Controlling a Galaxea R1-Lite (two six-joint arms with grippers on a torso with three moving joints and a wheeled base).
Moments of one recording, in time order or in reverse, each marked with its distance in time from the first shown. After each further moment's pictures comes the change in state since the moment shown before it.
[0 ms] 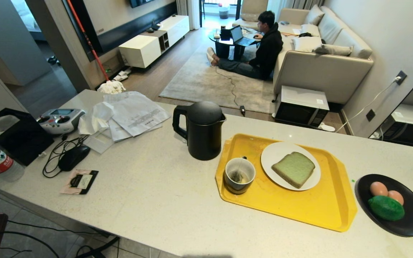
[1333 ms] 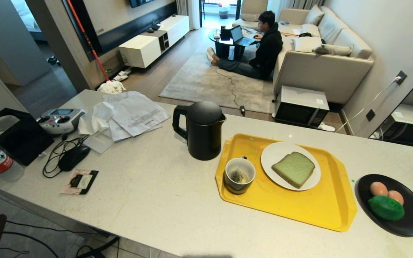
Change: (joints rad) left arm 0.000 0.000 0.000 0.000 0.001 0.000; right arm 0.000 0.000 0.002 -0.001 -0.006 0.016
